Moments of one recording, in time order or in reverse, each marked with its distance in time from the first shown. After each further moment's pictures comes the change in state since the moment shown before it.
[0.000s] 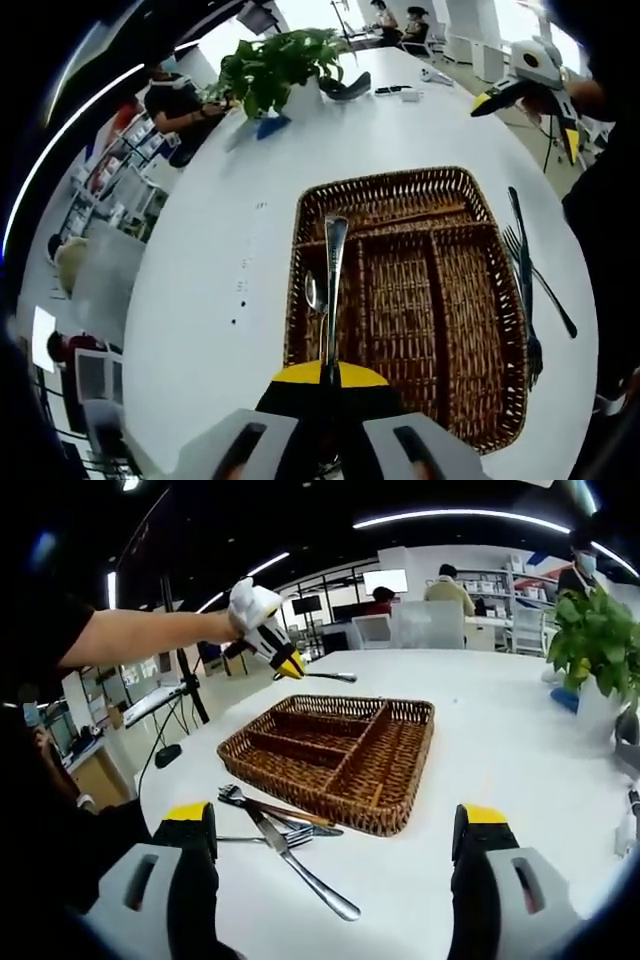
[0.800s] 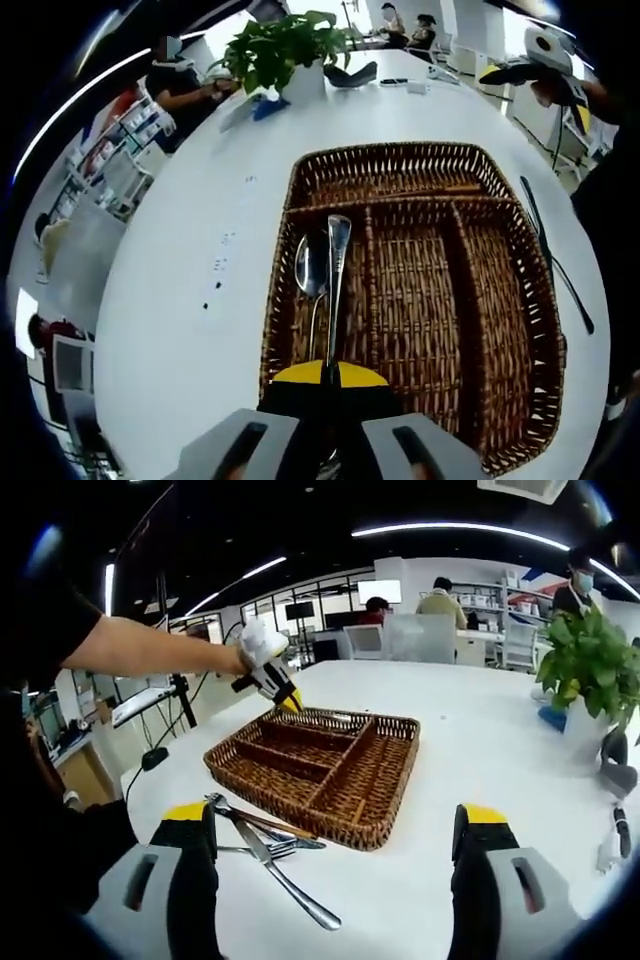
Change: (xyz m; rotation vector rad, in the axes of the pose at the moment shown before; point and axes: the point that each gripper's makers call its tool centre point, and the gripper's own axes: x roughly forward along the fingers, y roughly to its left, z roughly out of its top) left arm 0.053 -0.003 -0.029 -0.057 -0.018 -0.064; right arm -0.008 -0.015 0.017 -0.038 -0.031 -0.069
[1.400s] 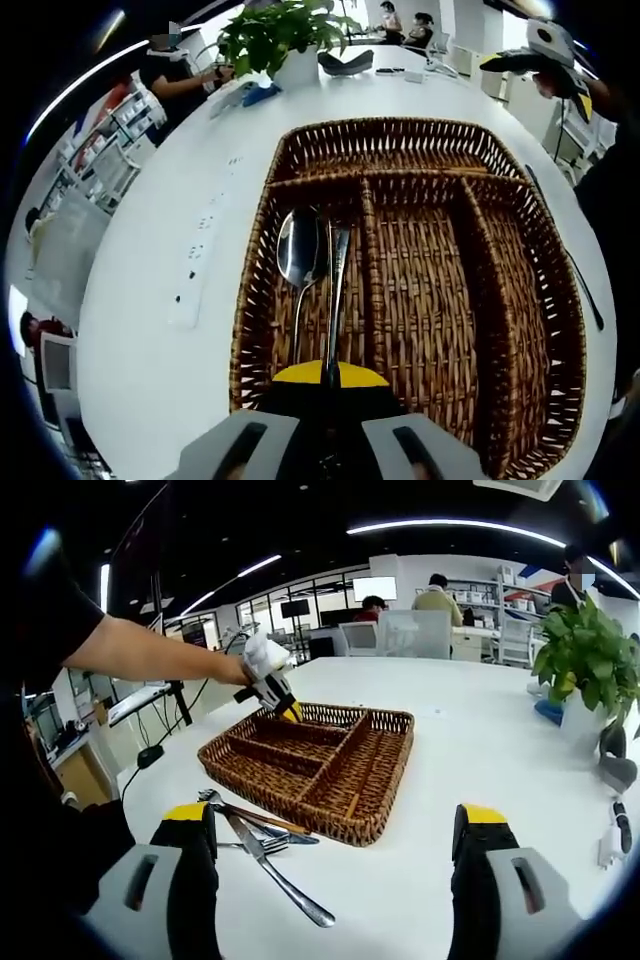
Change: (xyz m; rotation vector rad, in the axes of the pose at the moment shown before) left arm 0.034 -0.005 -0.008 -0.010 0.010 -0.040; right arm 0.002 -0.003 -0.005 0.003 0.005 -0.005
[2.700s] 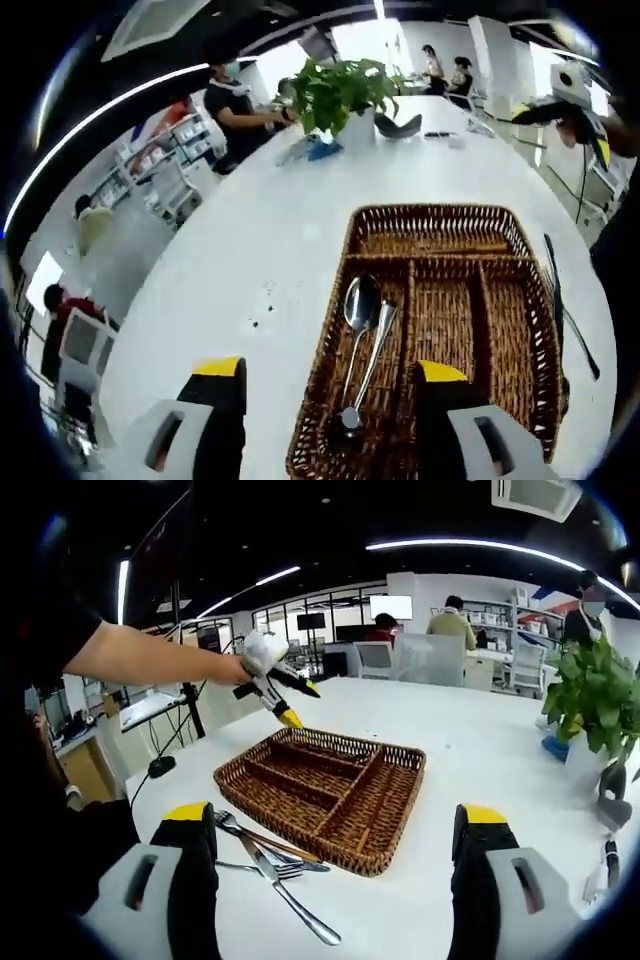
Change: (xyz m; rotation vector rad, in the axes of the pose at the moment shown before) left arm -0.100 0.037 0.036 -0.195 -0.297 0.255; right arm -0.009 0.016 0.049 -0.067 -0.068 0.035
